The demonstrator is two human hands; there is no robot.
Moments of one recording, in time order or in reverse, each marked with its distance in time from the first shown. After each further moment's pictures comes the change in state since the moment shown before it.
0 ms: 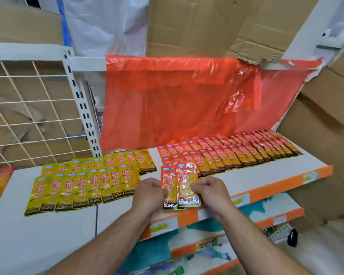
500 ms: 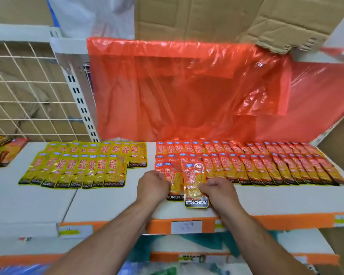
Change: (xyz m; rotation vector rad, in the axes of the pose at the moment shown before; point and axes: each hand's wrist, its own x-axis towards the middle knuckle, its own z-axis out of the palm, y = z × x) left_hand 0.041 0.021 0.094 0.200 0.280 -0.063; right_hand 0.092 0.014 -0.071 -0.127 -0.148 -0.033
